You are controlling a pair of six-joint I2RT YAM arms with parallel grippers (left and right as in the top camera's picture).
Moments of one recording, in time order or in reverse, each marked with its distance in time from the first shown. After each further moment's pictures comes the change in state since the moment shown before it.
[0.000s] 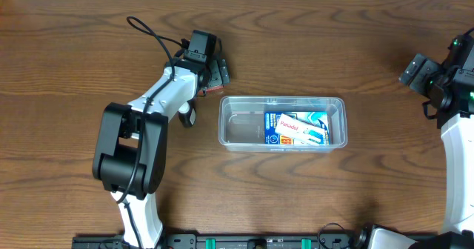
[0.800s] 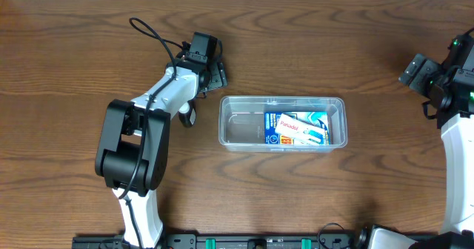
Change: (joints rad) left arm 0.000 0.023 0.000 0.000 0.000 -0.003; right arm 0.000 0.000 0.000 0.000 0.000 0.000
